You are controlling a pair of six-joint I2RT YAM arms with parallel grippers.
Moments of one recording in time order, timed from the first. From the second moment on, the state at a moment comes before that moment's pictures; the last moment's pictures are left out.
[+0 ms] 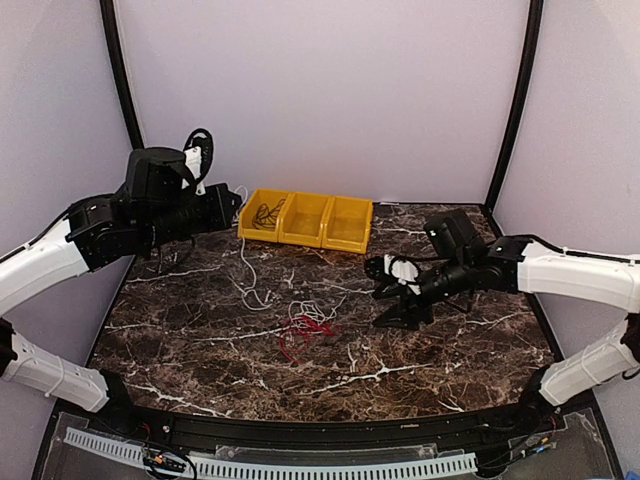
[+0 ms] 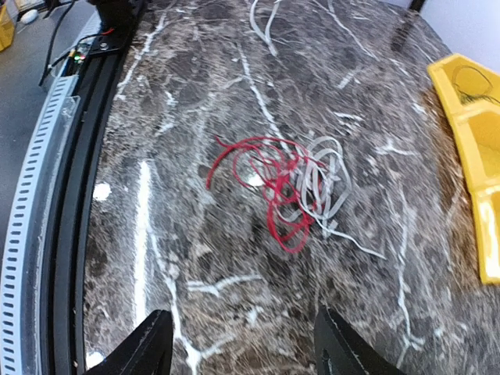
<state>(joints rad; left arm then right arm) -0.85 1.17 1.21 -0.41 -0.36 -0.53 0.80 1.34 0.92 -0.41 -0.52 -0.56</state>
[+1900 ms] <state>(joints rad) -0.51 2.33 2.19 -0.02 -0.17 -0.32 0.19 1.10 0.68 -0.40 -0.55 -0.62</state>
